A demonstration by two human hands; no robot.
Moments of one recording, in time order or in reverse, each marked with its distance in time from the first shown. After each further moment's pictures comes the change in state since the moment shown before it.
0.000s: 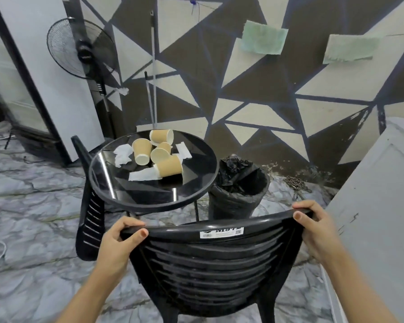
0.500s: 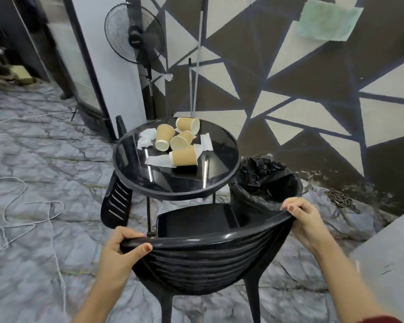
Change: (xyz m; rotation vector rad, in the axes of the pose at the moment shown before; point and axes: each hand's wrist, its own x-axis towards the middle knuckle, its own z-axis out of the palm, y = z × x) left_hand -0.041 -0.033 0.071 0.090 0.350 0.047; right_hand 0.126 0.066 -0.039 0.168 -0.325 0.160
